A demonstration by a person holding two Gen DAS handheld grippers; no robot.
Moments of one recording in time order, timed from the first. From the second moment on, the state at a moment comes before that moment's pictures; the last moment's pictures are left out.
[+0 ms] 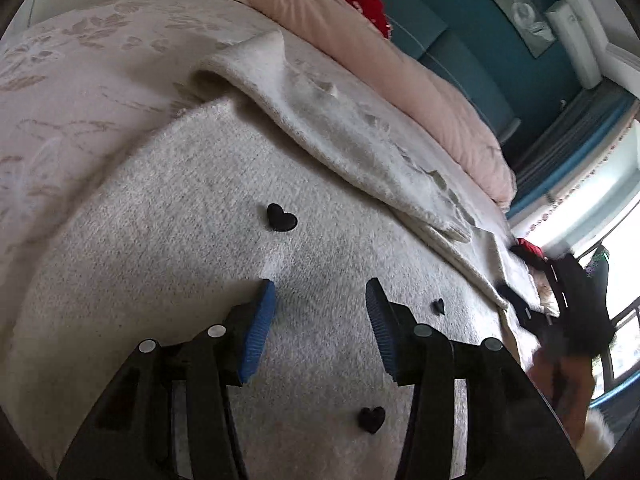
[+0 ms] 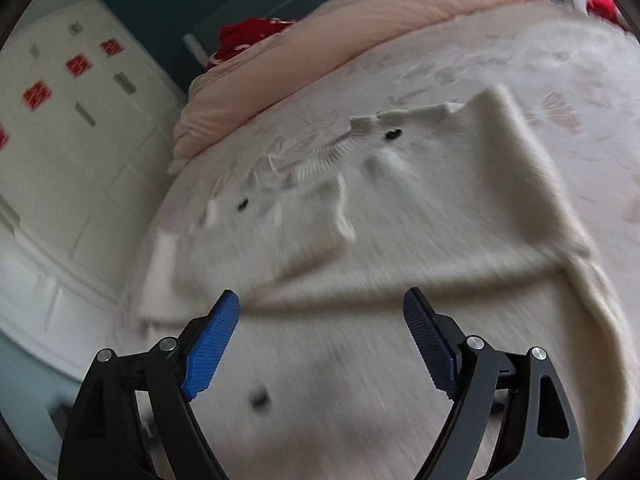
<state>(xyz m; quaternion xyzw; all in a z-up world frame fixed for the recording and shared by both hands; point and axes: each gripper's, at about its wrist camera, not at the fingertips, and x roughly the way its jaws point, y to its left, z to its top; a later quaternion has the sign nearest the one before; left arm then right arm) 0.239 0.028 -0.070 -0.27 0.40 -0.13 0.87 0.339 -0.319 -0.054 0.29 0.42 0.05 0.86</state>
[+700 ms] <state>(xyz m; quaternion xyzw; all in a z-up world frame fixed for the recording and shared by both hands) 0.381 0.097 -0.065 -0.52 0.40 -0.03 0.76 0.422 -0.291 0.100 0.25 0.31 0.12 0.91</state>
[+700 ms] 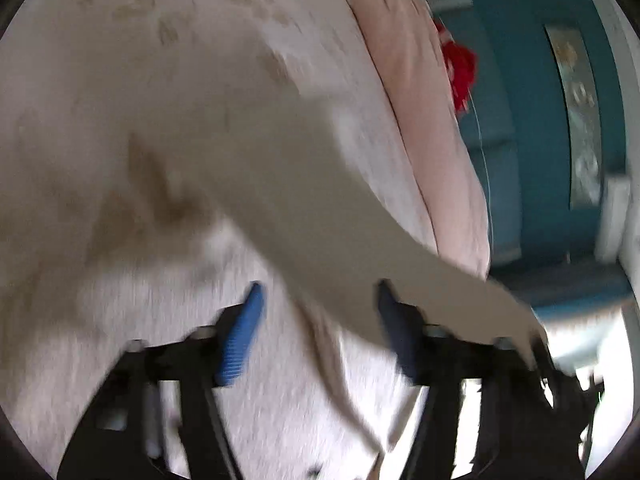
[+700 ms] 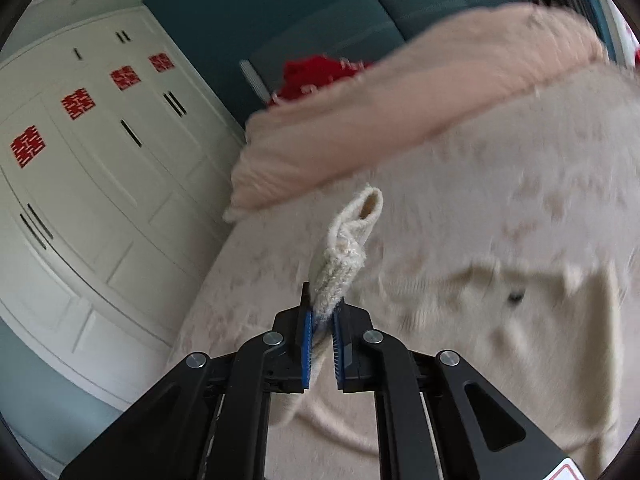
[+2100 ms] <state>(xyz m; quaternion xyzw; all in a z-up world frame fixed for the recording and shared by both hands) 0.144 0.144 -0.059 -0.26 0.46 -0.06 0.85 0.042 -0.405 -0.071 0.26 0.48 -0.07 0.84</state>
